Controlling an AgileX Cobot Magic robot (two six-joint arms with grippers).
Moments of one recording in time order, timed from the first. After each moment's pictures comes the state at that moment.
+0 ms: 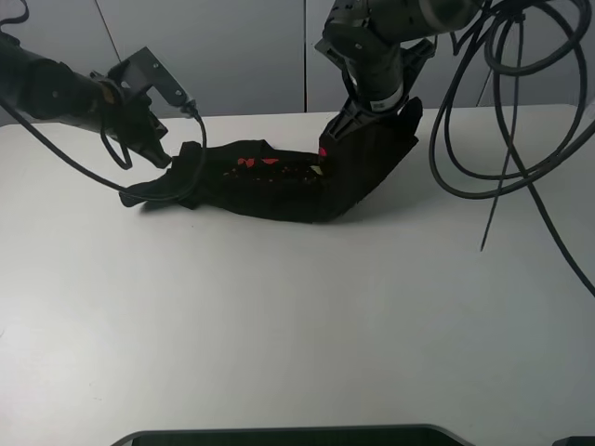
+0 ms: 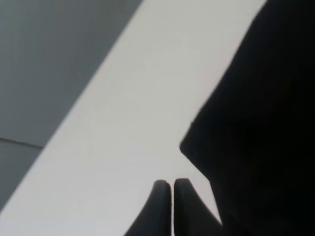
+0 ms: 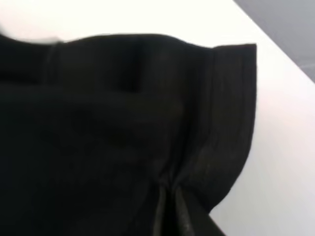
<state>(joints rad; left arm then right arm) -0.24 1.92 -1.07 0.23 -0.03 0.45 0.57 2.10 -1.53 -0.76 0.95 0.45</state>
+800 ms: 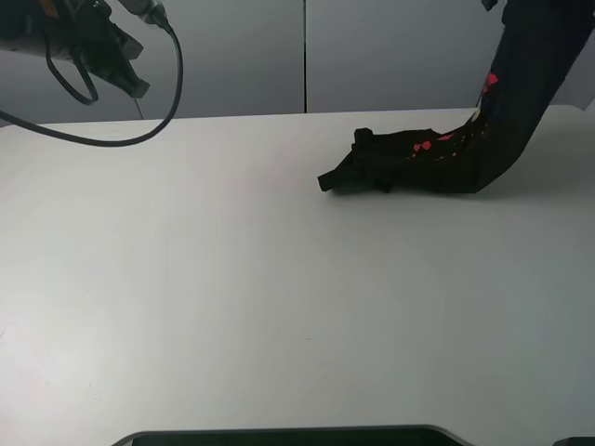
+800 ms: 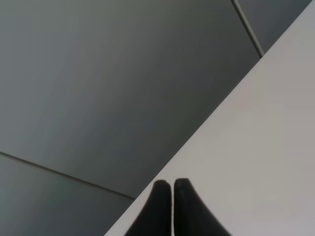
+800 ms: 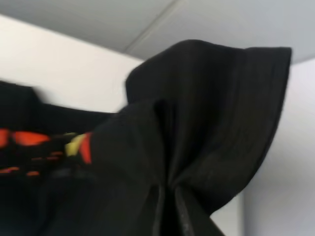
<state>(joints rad) -0.25 1.68 -1.07 0.23 0.00 0.43 0.29 1.72 -1.53 -0.61 1.01 0.23</state>
